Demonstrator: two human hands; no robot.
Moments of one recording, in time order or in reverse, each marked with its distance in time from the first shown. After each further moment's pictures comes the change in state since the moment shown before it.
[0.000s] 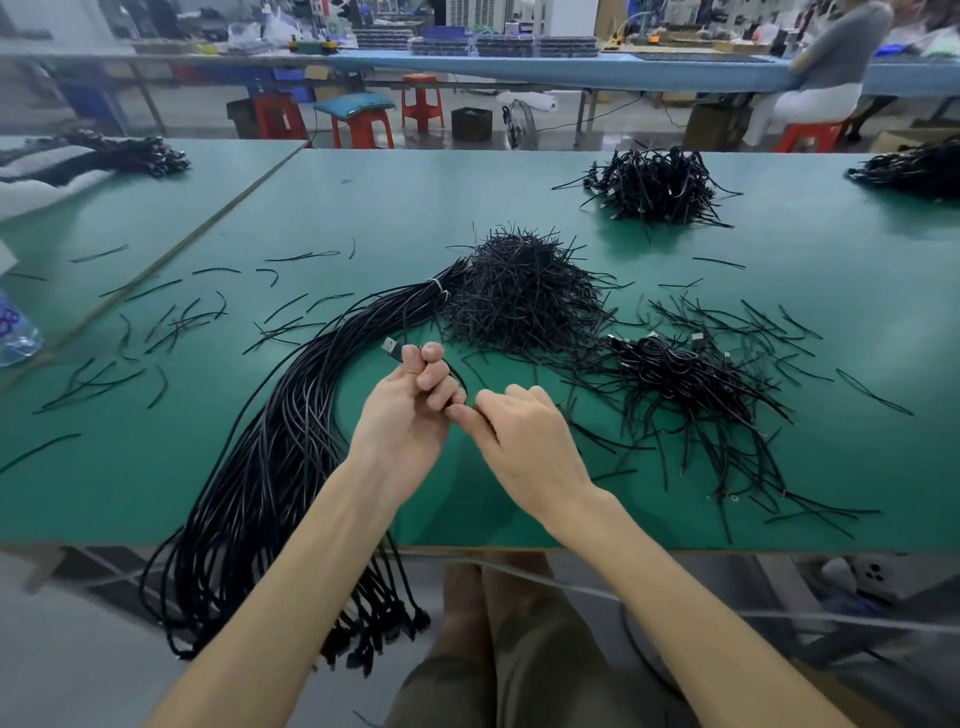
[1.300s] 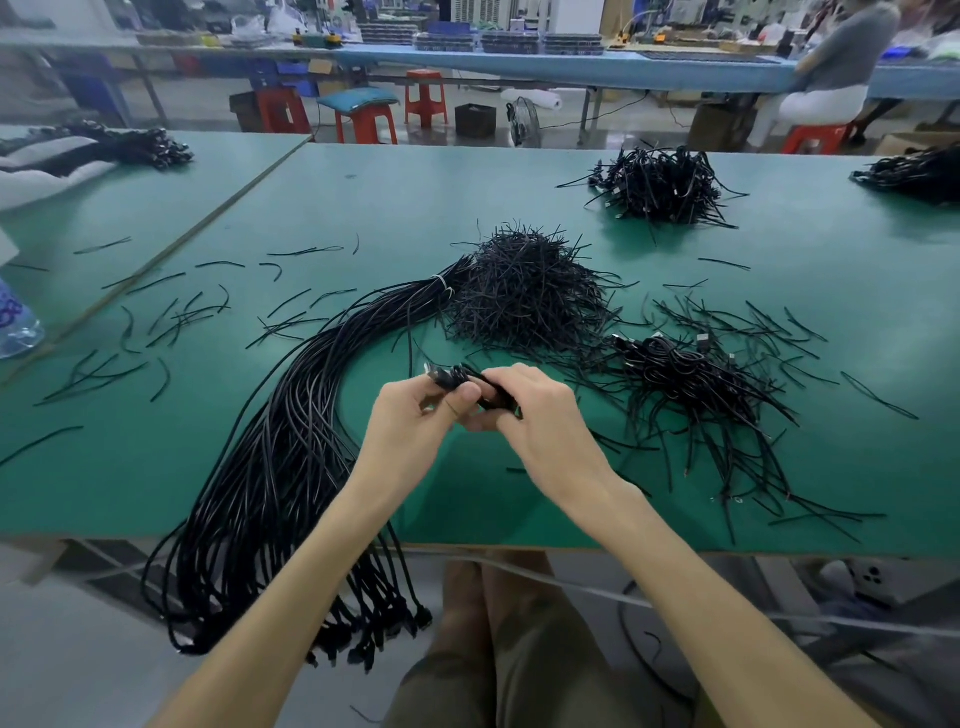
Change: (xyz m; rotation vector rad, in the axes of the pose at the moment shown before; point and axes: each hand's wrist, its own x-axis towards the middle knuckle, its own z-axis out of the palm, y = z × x) left_hand -0.023 0.000 -0.013 1.041 -0.114 0.467; right_hand 0.010 0.006 -0.019 0.322 -0.165 0.197
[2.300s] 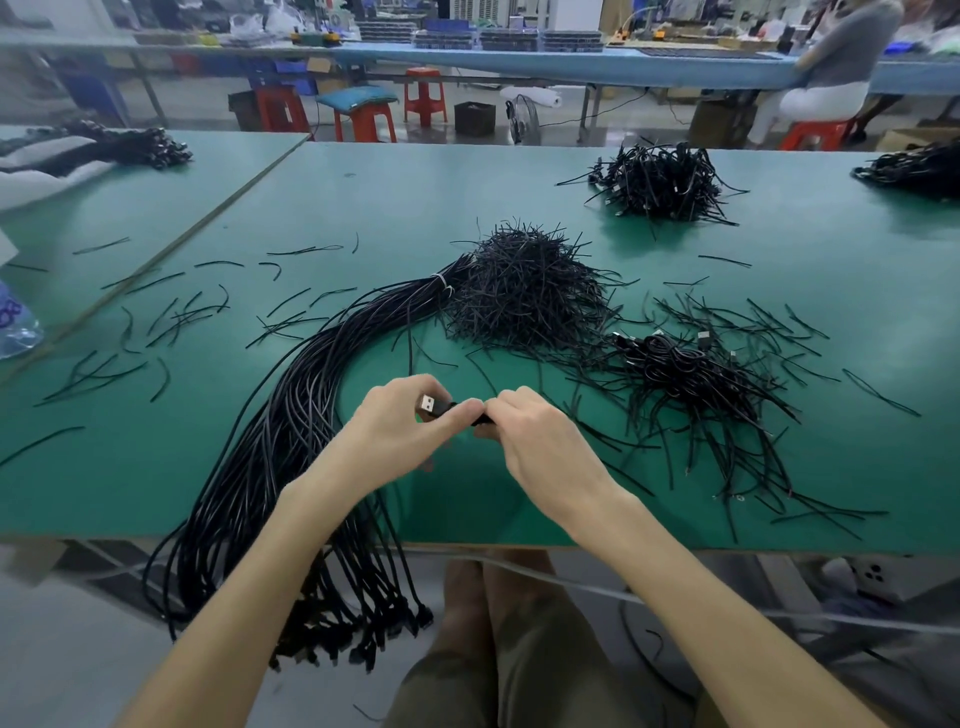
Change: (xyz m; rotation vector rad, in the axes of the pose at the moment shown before) left_hand 0.009 0.003 -0.026 0.569 -0.234 -0.238; right_hand -0.013 0.001 0.007 -0.292 -0.117 -0.109
